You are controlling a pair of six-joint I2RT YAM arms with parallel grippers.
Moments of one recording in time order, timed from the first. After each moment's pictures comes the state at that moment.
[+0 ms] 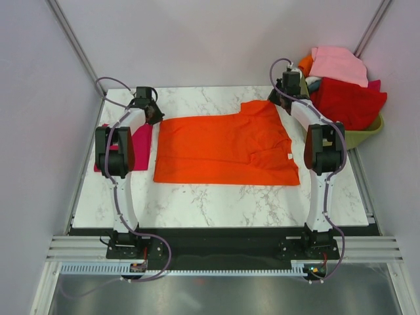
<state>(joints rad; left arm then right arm) -0.04 2.25 1.72 -0.31 -0.03 -0.54 0.08 2.29 1.89 -0.13 0.00 0.48</state>
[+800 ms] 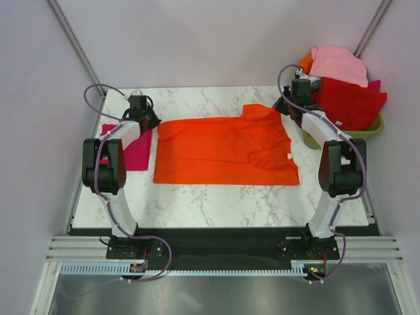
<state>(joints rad) -0.04 1.95 1.34 -0.09 -0.03 -0.53 0.08 1.92 1.49 -0.11 -0.03 0.49</state>
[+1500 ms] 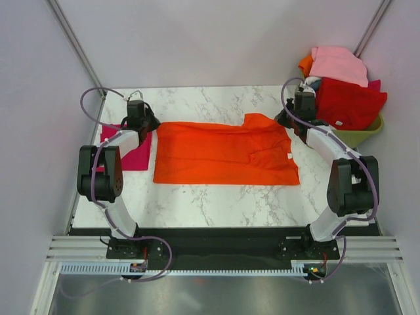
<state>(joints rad) -0.04 1.84 1.17 0.13 0.01 -0.45 0.10 1.68 1.21 -0.09 -0.03 0.51</state>
